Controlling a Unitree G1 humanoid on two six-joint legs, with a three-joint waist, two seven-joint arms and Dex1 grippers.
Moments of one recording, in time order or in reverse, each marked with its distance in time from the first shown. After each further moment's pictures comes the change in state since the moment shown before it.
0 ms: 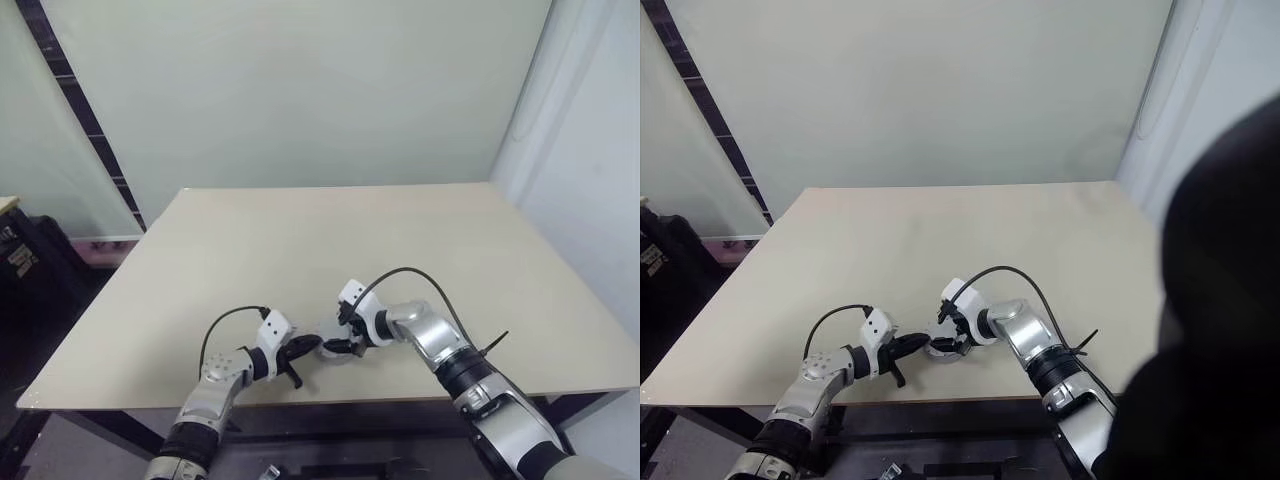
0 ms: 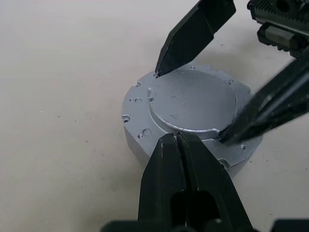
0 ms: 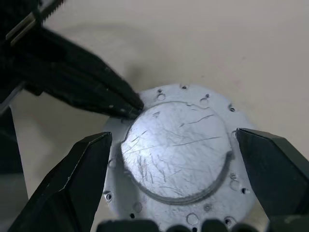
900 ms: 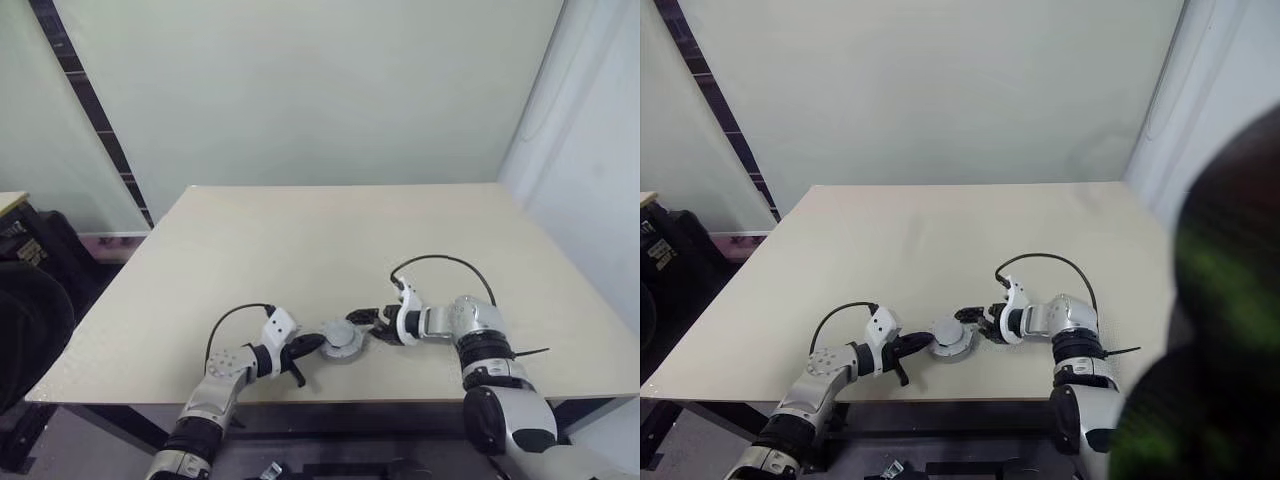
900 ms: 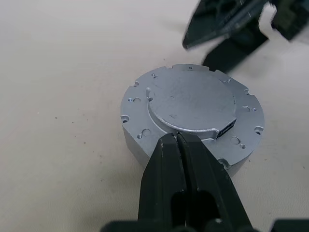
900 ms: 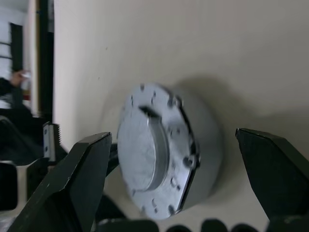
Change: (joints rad) left arm -0.028 -0.008 -0.016 0.025 0.003 -0.007 -0.022; right arm -0.091 0.066 -0.707 0.243 0.412 0.644 -0.365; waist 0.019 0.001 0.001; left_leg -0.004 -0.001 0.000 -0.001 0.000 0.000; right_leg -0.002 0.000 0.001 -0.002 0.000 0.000
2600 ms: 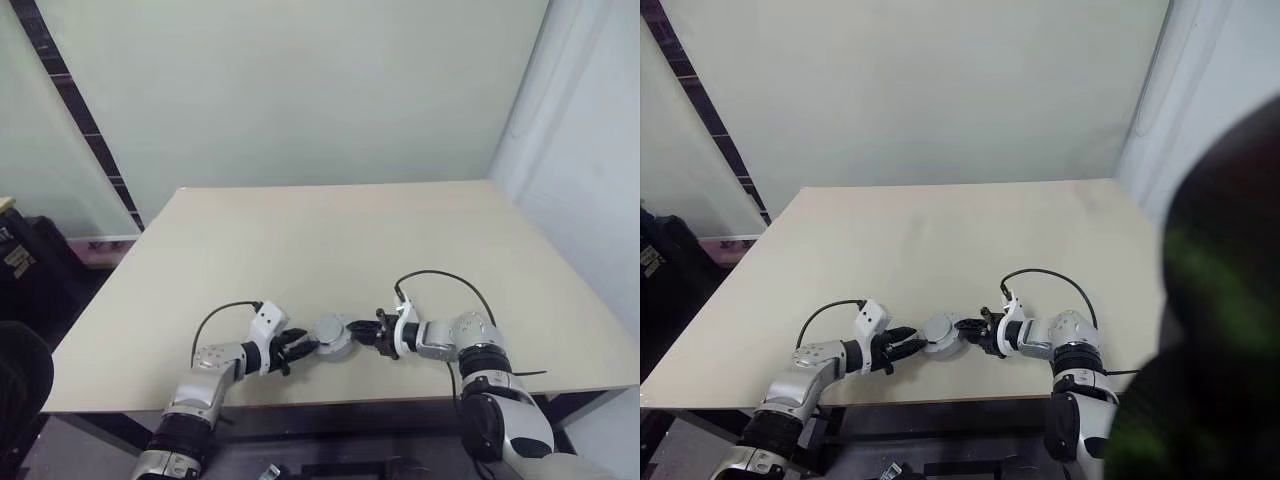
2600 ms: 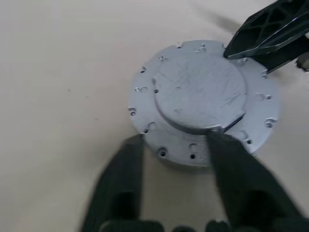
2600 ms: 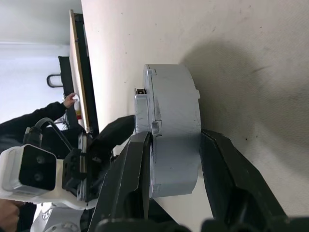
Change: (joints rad) left arm 0.013 0.048 0.073 -0.152 -0.050 0.330 0.012; right arm 0.044 0.045 -0.106 0.028 0.124 0.036 -0.056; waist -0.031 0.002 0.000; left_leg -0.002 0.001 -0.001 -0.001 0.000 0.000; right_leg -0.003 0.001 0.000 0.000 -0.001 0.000
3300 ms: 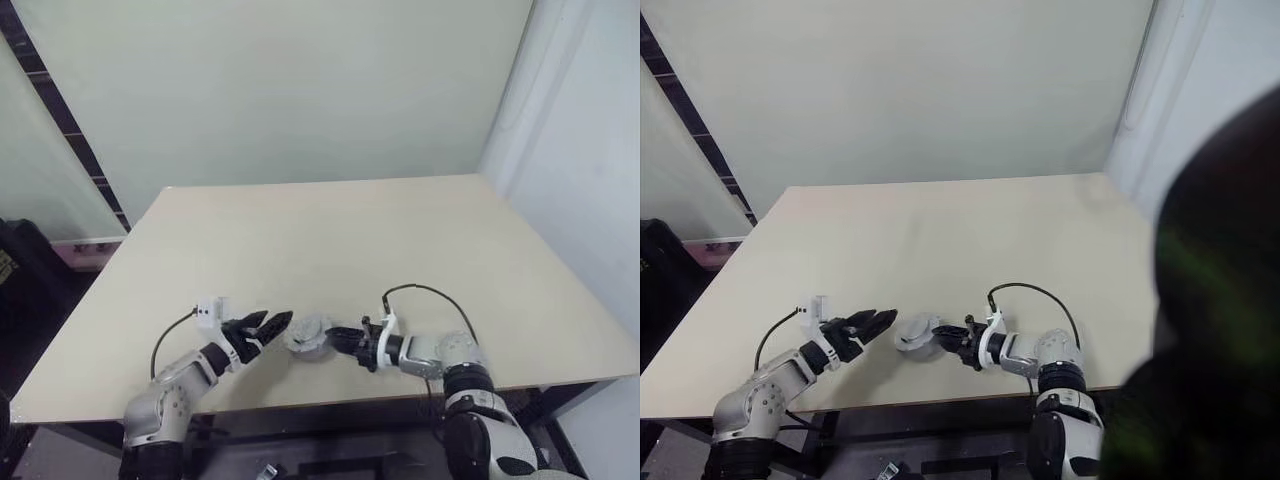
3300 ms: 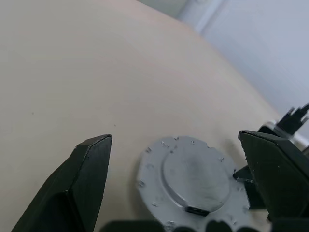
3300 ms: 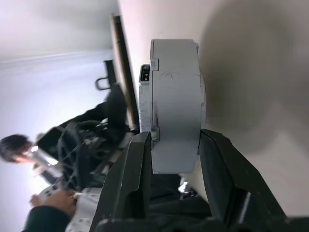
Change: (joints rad) left arm 0.140 -0.077 0.350 -0.267 -0.433 0.318 0.208; right arm 0.090 0.127 -0.051 -0.076 0.131 0.023 0.006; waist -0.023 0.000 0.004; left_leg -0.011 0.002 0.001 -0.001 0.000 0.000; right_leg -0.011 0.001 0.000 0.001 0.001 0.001
